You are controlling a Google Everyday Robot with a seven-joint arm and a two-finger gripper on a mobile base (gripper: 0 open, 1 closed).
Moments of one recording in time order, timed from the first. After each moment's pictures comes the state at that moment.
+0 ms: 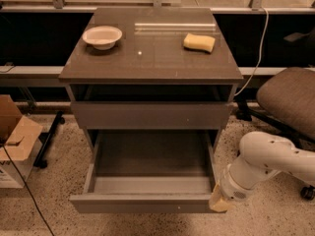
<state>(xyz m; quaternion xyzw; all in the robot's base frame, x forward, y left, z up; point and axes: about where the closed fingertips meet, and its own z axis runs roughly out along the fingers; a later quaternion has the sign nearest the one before) 0.393 -0.194 0.550 -0.62 0.77 0.17 0.06</state>
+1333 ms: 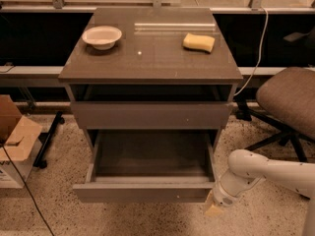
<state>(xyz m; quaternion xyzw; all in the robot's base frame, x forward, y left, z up) 0.420 -0.203 0.411 -0.59 0.78 0.22 0.04</state>
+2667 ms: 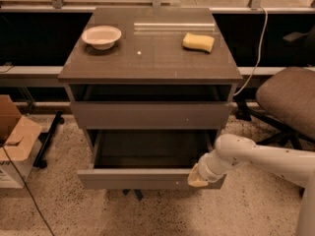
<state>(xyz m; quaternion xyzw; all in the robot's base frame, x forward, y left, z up) 0.526 -0.156 0.437 -0.65 0.73 0.14 0.16</state>
